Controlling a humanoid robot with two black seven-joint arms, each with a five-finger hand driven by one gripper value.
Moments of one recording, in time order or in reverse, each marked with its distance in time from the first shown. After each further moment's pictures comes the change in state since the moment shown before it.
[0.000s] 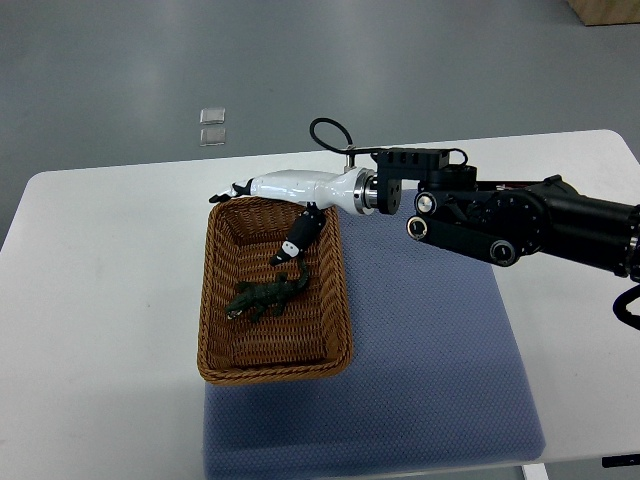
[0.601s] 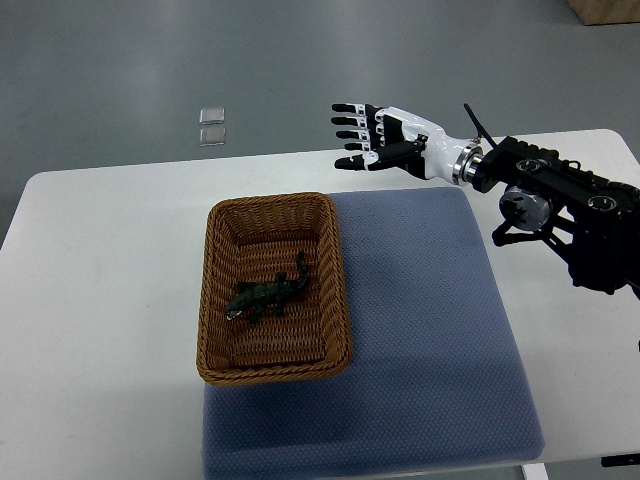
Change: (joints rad) left arm 0.000 0.000 0.000 0.000 0.000 0.000 0.000; right arm -0.267 -0.093 0.369 -0.171 0.674 0.179 -0.170
